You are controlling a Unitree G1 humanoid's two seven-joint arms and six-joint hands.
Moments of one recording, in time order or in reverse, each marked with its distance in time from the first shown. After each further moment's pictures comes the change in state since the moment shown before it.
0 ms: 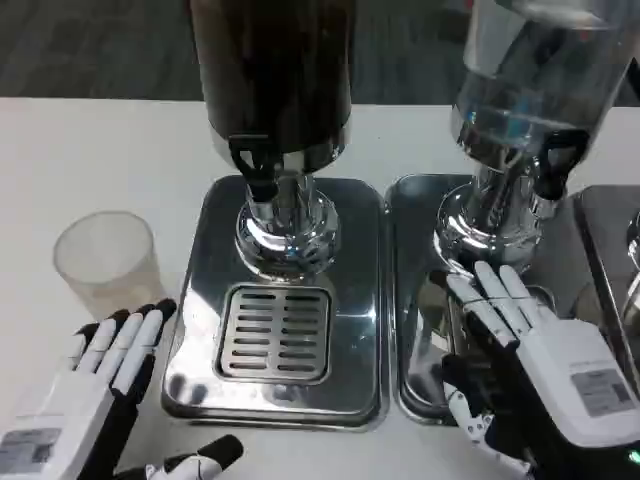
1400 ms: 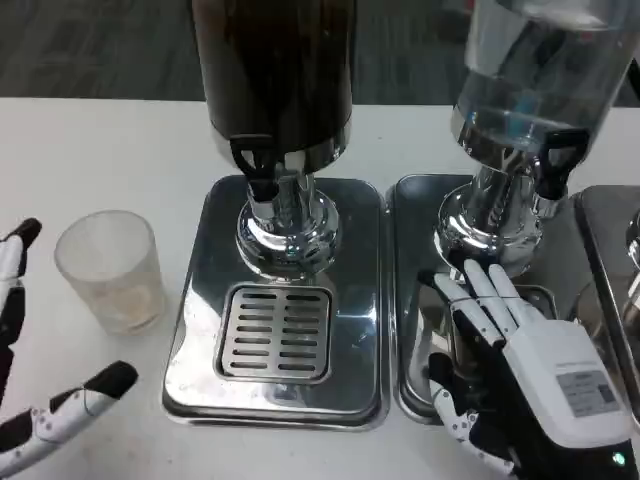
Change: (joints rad) left arm -0.063 0.016 0.184 0.145 -0.288 -0.223 0.107; right arm 0.006 0.052 0.022 -0.021 -0.027 0.031 0.003
